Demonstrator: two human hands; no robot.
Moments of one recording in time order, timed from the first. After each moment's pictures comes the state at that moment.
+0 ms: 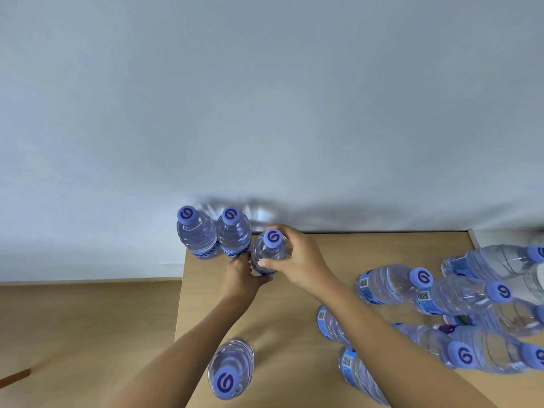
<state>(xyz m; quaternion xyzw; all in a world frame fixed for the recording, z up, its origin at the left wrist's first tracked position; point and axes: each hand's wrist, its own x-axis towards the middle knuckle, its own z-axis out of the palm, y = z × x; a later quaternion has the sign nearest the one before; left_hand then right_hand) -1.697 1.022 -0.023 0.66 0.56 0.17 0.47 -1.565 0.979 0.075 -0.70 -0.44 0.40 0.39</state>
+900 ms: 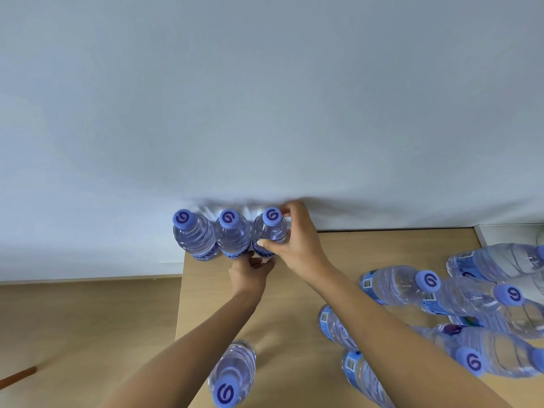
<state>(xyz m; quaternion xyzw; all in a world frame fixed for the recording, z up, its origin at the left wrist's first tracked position) -1.671 1.022 -0.008 0.48 0.66 0.19 0.55 -1.557 1.008 0.065 -0.74 -0.47 0.27 0.39</state>
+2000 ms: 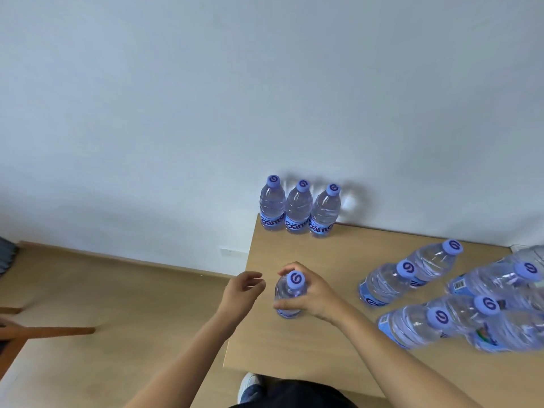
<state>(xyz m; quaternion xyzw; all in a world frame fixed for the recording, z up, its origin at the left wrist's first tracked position) -1.869 0.908 0.046 0.48 0.60 0.21 0.60 -1.688 0.863 0.079 -0.63 -0.49 0.53 0.29</state>
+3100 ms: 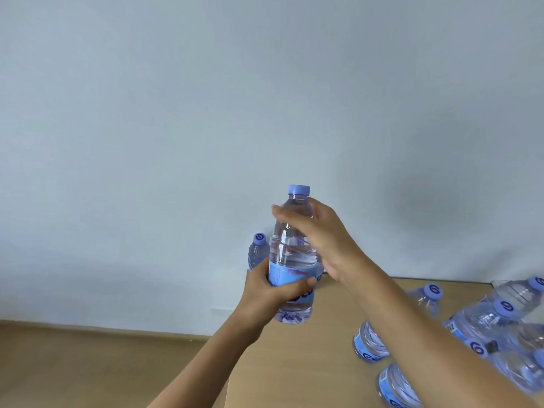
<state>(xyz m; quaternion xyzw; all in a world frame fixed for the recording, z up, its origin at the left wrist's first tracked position) -1.804 0.939 0.211 0.56 0.35 0.32 0.68 -1.668 0.945 0.282 -0.54 -0.39 0.50 0.56</state>
